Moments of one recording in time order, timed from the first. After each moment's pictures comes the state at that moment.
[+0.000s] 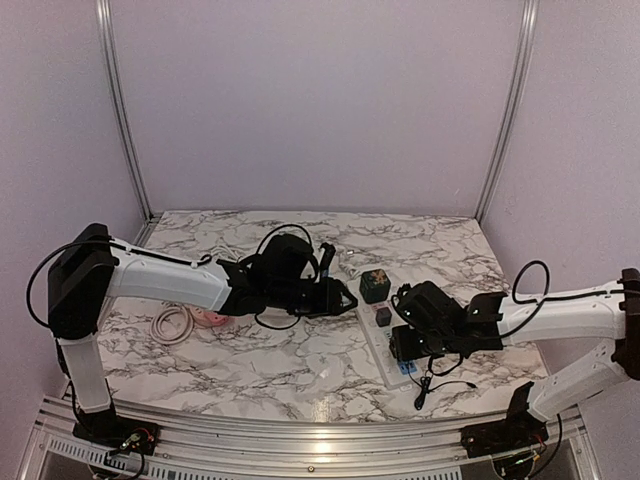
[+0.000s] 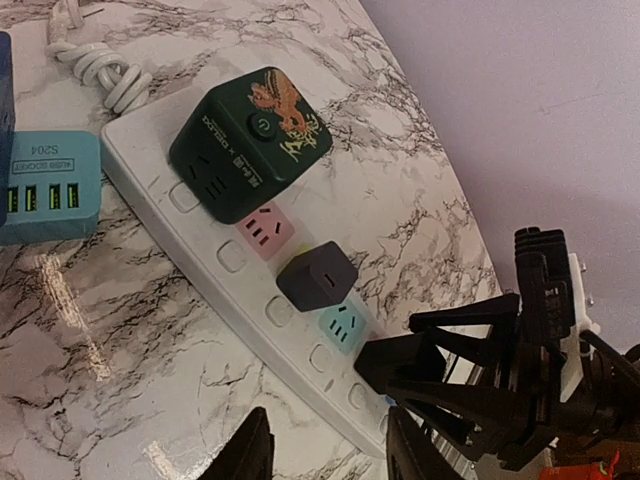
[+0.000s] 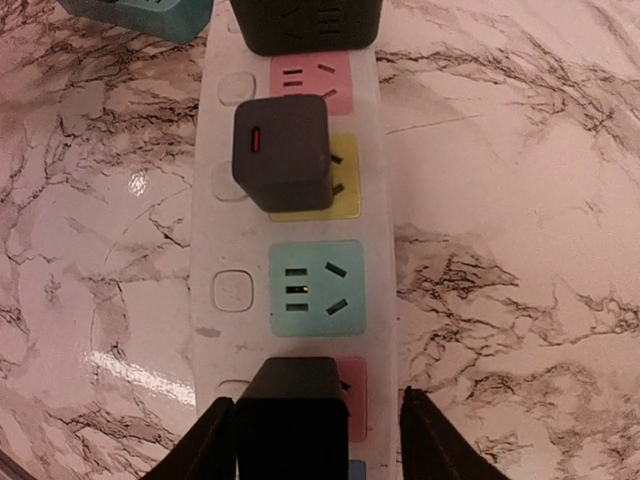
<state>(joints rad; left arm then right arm) -0.99 1.89 1.23 0.11 0.20 -0.78 0.96 1.29 0.67 -0.41 0.32 0.66</state>
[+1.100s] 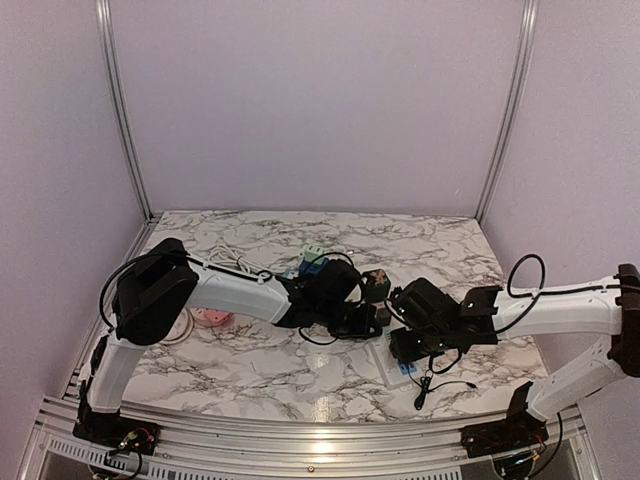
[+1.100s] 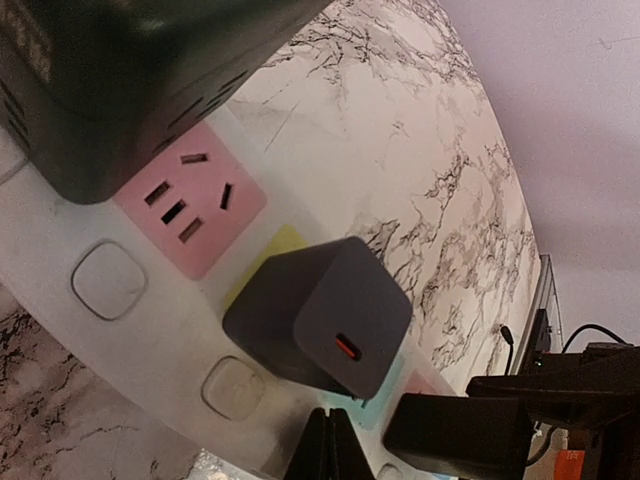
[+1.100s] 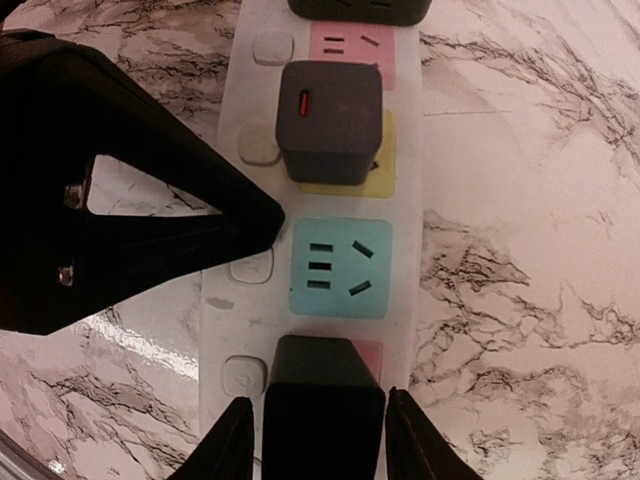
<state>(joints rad) -1.05 2.28 1.58 0.03 0.27 -0.78 0.96 1.33 0.73 -0.51 0.27 0.57</state>
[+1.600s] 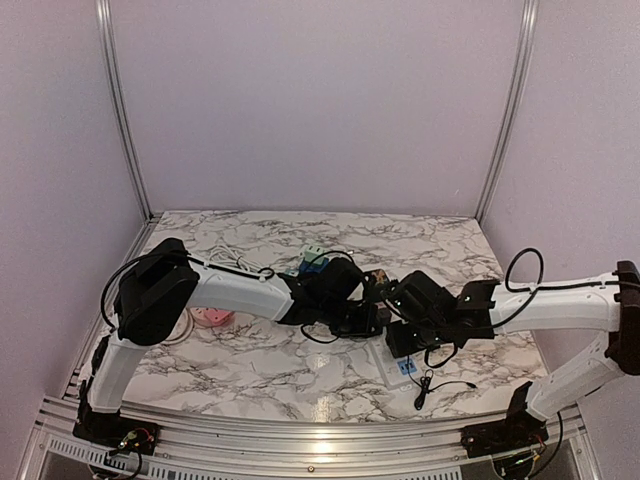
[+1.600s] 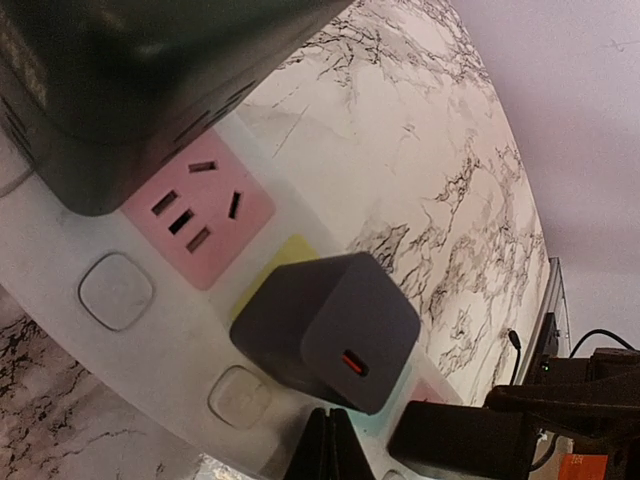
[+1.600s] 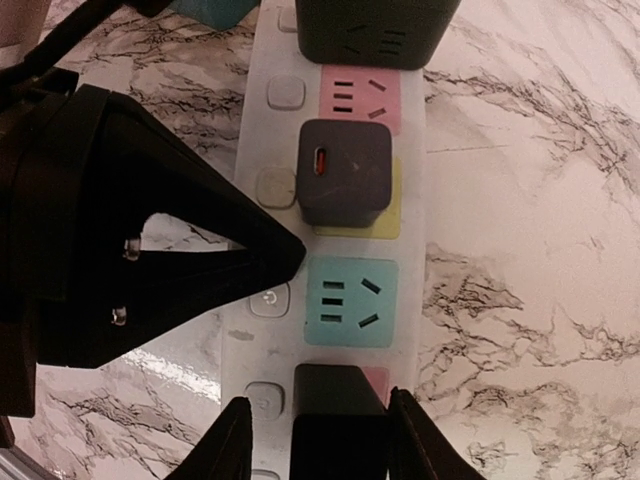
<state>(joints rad) -1.05 2.29 1.62 -0.03 0.25 -0.77 0.96 1.35 0.78 -0.51 0.29 0.57</state>
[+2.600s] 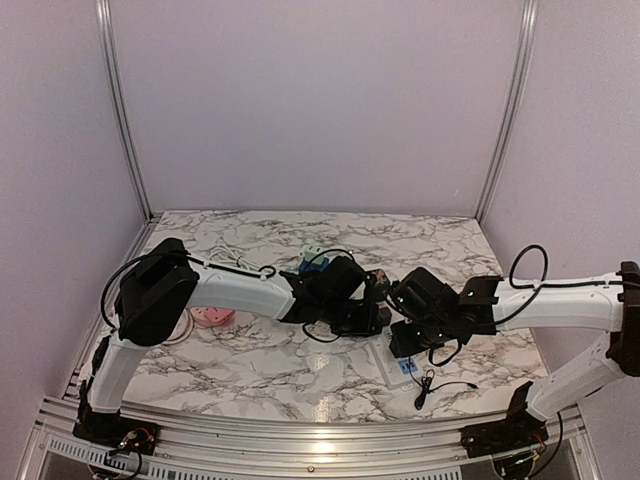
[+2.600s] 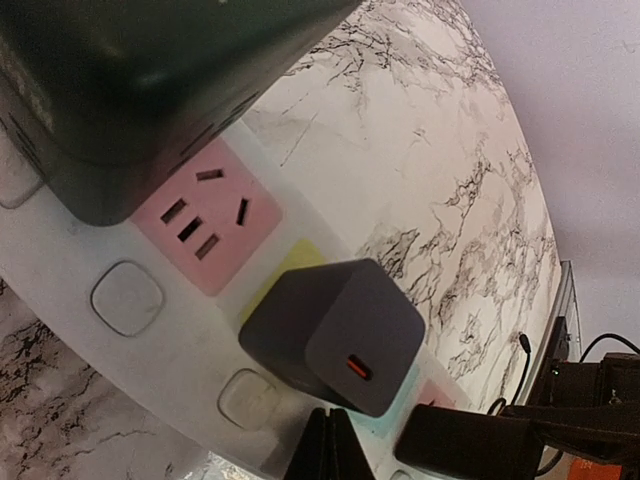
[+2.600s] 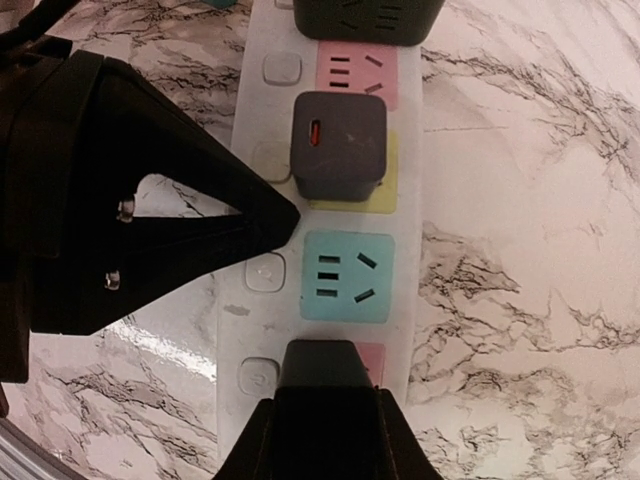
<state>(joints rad) -1.05 2.30 1.65 -0.09 0.22 -0.76 0.94 1.34 0.80 -0.58 0.25 0.55</state>
